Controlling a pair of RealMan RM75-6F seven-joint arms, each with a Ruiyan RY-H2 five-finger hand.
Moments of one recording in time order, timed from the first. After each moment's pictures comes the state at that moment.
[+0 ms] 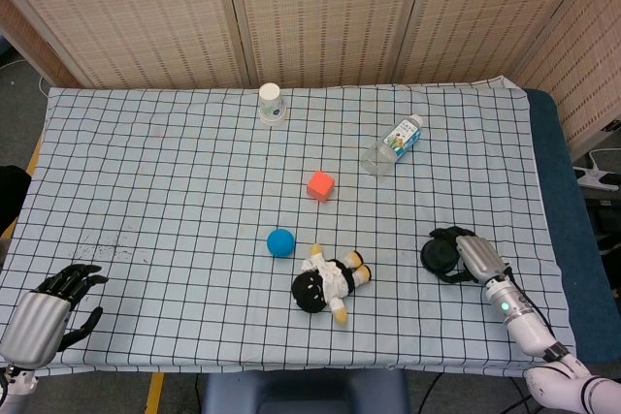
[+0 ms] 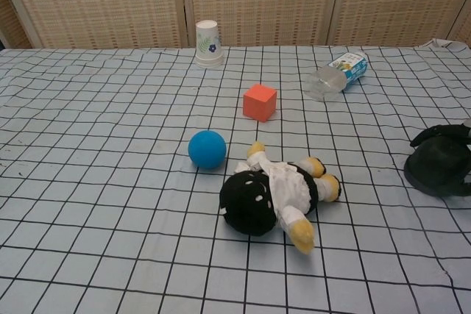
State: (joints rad) left arm -0.08 -1.17 0.04 -1.52 1.75 1.62 0.04; right arm 0.45 -1.45 0.03 -1.15 -1.41 0.92 0.40
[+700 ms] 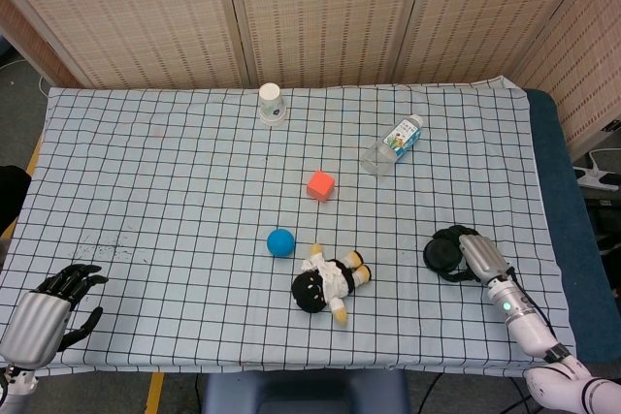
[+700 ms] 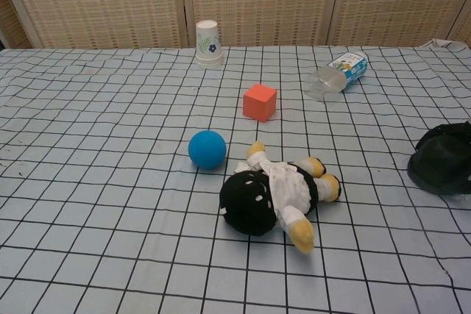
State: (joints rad) left arm -0.08 -1.17 0.04 -1.52 1.75 1.62 0.04; right arm 0.44 -1.44 0.04 -1.15 -1.39 0.92 0.38
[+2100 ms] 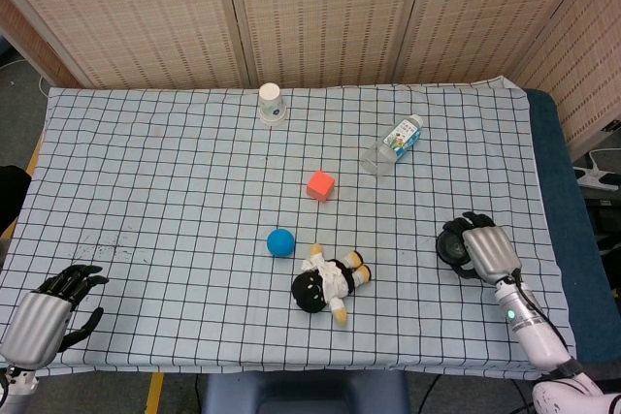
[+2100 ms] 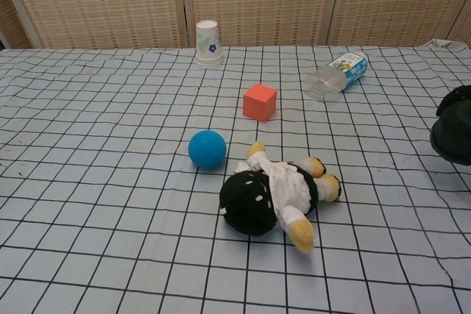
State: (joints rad) left arm -0.08 -1.17 0.04 -1.52 1.75 1.62 0.04; right arm 0.42 -1.24 0.06 -1.57 -1.24 1.08 -0.25
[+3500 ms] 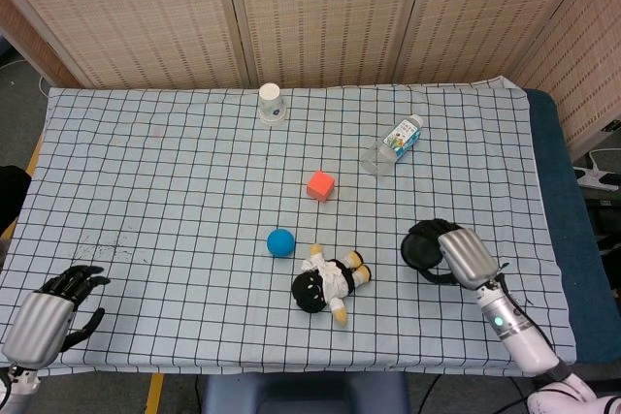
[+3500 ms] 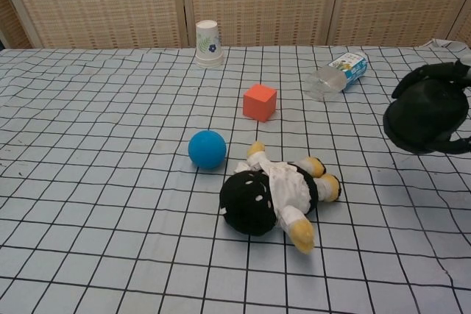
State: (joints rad) left arm -0.09 -1.17 0.05 -1.52 1.75 1.60 0.05; right arm 0.42 -1.25 0.07 -1.64 -1.49 1.15 0.04
